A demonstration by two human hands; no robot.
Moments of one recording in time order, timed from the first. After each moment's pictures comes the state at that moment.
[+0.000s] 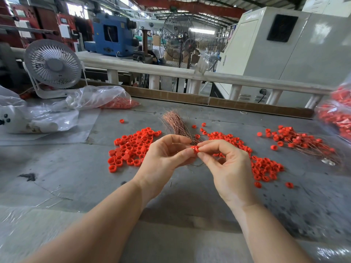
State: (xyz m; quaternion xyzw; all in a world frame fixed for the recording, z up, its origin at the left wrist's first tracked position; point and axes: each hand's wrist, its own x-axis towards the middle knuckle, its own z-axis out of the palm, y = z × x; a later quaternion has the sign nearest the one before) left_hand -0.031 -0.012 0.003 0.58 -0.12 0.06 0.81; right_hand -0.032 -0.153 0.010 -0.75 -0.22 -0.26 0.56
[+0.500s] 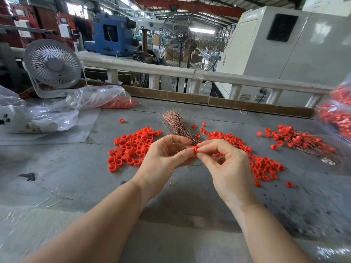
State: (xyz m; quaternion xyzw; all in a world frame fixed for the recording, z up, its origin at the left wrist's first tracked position) left_hand -0.033 -0.012 0.005 0.59 -0.11 0.05 0.80; right_hand -0.032 -0.153 0.010 -0.77 -0.23 -0.28 0.53
